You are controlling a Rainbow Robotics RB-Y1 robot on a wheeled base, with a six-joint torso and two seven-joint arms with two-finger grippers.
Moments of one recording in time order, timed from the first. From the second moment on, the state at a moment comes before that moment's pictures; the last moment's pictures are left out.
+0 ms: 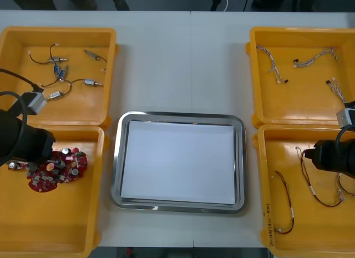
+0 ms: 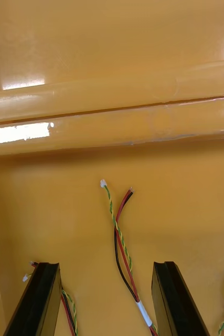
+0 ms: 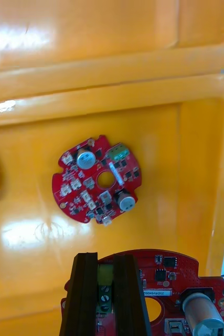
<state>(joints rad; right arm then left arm) 0.09 -0.54 -0.25 -2.19 -0.68 1.48 1.35 -0.16 0.78 0.12 -2.24 0.89 1.86 -1.22</state>
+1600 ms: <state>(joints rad) 0.25 -0.68 -0.12 -2.16 -0.69 1.32 1.80 -0.56 0.74 -0.69 -2.31 0.57 1.69 -0.75</state>
